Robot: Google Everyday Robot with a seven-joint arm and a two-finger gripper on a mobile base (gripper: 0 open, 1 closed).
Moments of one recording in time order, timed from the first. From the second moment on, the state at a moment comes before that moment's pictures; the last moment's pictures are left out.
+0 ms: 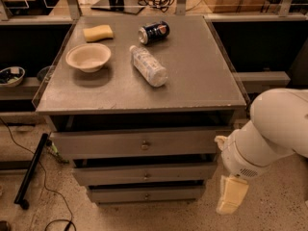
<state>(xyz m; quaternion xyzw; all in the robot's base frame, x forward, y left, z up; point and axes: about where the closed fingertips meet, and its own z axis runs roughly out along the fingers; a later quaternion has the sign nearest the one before) 0.389 -0.170 0.737 -0.64 0.76 0.04 0.12</state>
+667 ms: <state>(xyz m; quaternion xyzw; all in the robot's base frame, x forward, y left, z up) 0.407 -0.169 0.679 -0.66 0.74 0.06 0.11</state>
